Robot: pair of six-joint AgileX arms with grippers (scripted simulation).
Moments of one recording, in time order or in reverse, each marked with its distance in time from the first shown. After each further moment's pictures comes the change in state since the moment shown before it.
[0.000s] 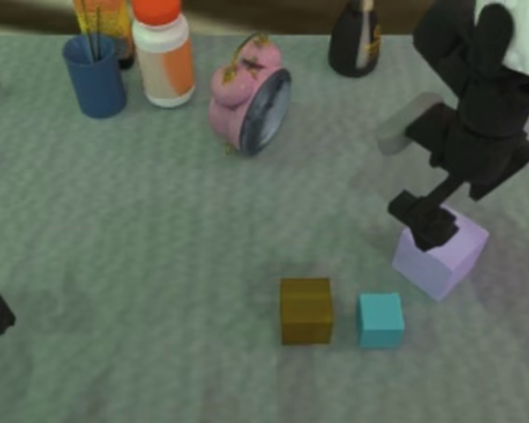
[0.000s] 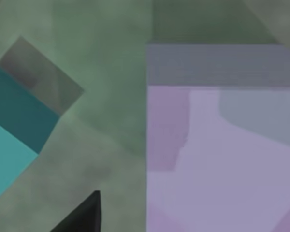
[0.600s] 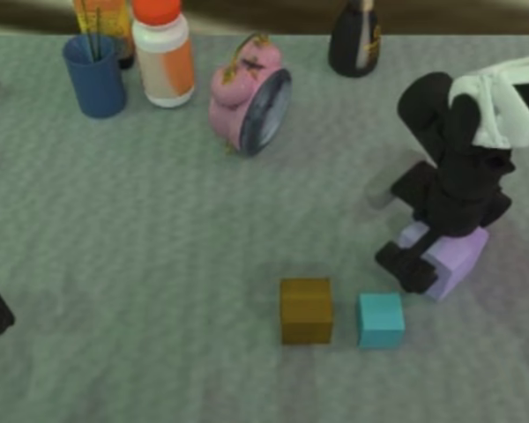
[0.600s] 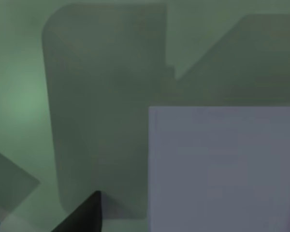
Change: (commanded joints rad) left arm 0.000 0.000 0.000 0.000 0.000 0.000; right arm 0.005 0.108 -0.194 0.304 0.001 0.004
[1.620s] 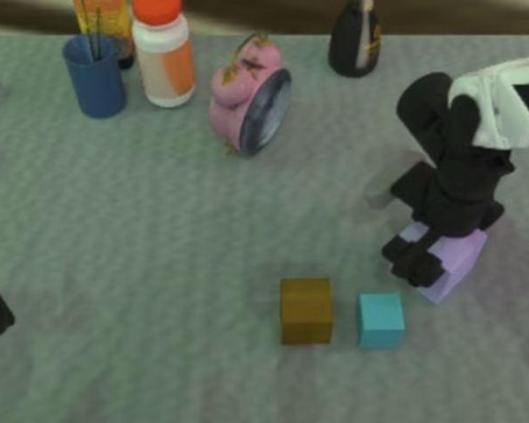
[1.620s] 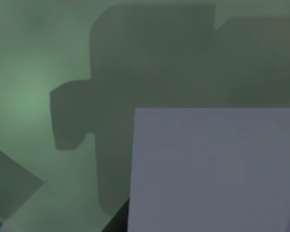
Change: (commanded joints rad) left arm 0.000 0.000 0.000 0.000 0.000 0.000; right arm 0.000 0.000 0.000 0.000 0.000 0.000
